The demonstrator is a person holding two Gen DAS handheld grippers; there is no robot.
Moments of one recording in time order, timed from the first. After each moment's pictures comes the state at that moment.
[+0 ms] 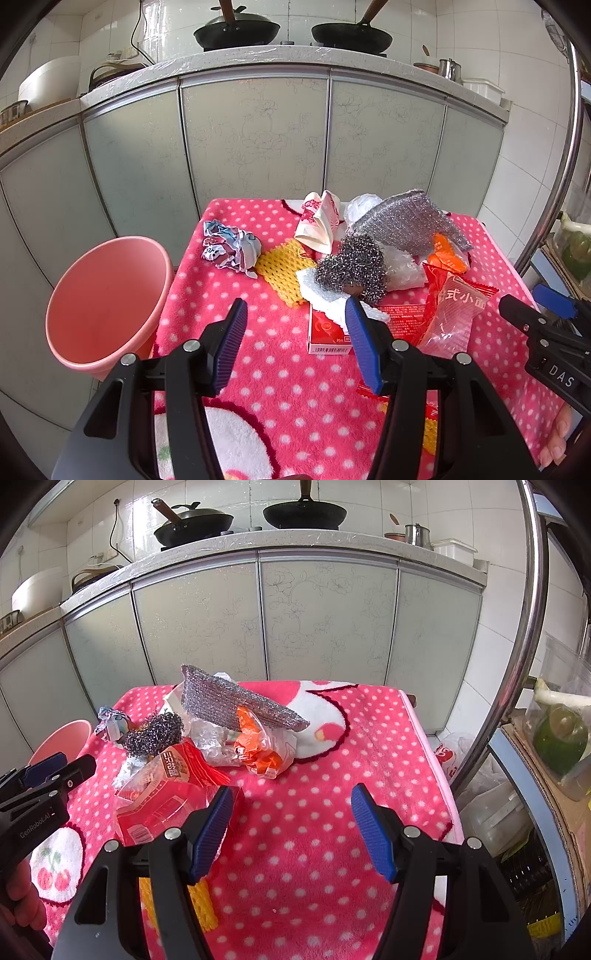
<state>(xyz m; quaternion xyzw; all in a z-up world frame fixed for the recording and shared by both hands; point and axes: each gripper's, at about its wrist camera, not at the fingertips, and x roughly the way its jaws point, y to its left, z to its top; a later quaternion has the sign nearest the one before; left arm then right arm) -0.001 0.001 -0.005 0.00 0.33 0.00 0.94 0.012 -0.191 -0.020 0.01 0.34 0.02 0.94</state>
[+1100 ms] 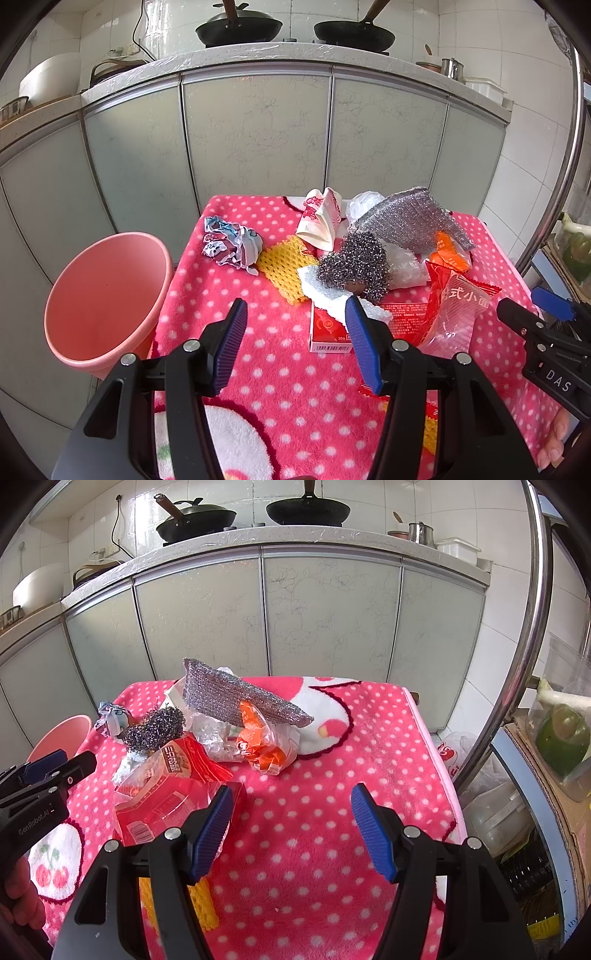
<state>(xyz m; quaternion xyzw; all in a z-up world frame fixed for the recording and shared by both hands) 0.003 0.001 -0.008 -0.01 0.34 0.00 0.94 0.014 -0.190 -0.022 0.01 0.35 0.02 0.94</state>
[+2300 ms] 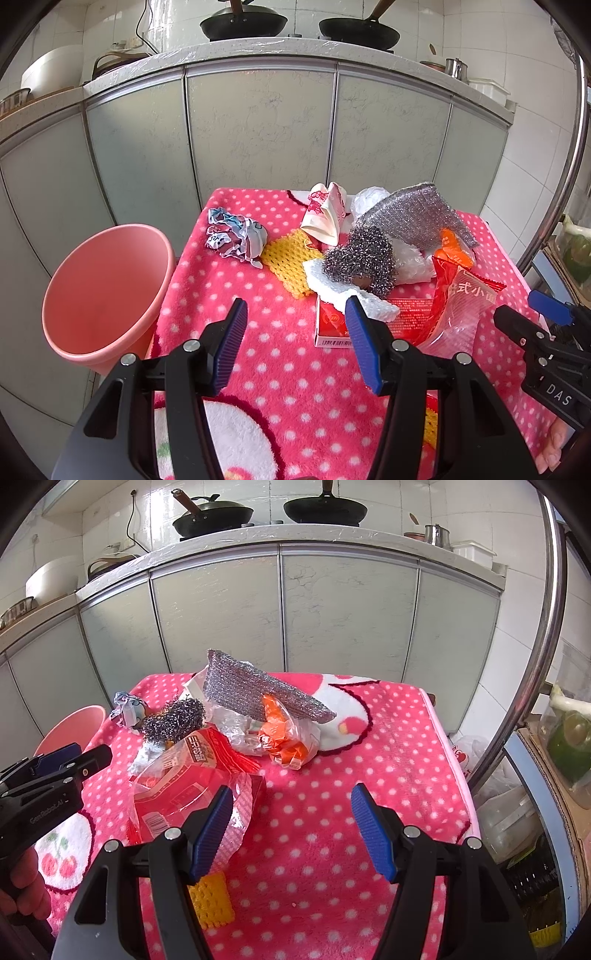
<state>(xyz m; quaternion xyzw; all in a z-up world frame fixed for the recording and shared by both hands) 0.004 0.009 -0.011 -0.02 0.35 0.00 0.94 0.009 -0.177 -0.023 0.00 0.35 0.05 0.93</state>
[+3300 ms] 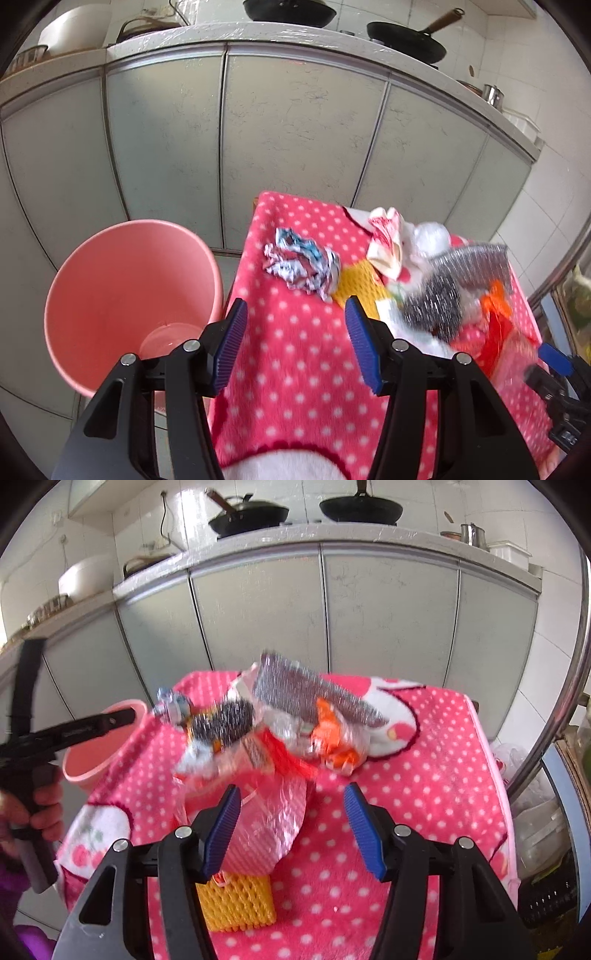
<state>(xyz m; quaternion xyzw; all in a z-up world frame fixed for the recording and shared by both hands) 0.048 0.091 -0.002 -0.09 0.36 0.01 0.93 0.011 -0.169 -0.010 0.02 0.34 0.14 0.93</state>
